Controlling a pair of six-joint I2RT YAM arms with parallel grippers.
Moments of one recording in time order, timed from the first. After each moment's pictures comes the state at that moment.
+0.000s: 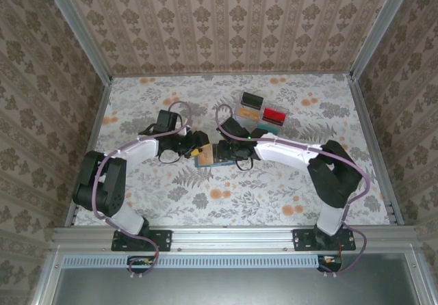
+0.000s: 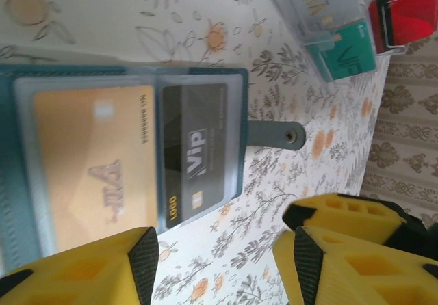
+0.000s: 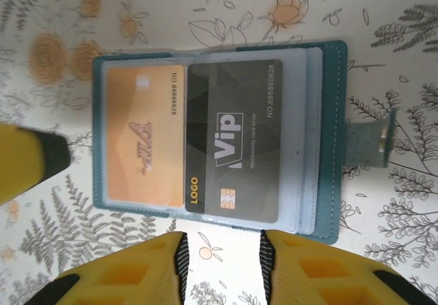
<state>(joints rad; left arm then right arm) -0.37 1.58 0.87 -0.24 0.68 -0.74 0.77 1.81 1.25 -0.47 0.05 0.77</state>
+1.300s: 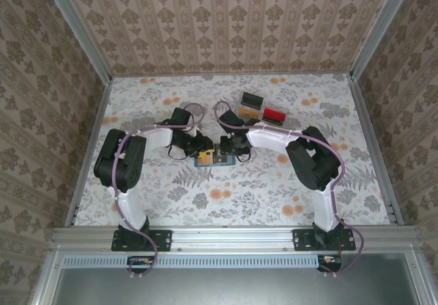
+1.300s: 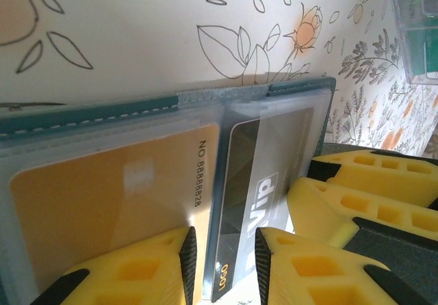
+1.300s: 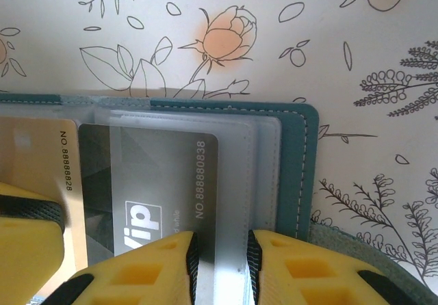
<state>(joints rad) -0.41 1.86 1.05 -0.34 0.67 -0.66 0.67 2.03 1.40 -0.55 -0.04 0.67</state>
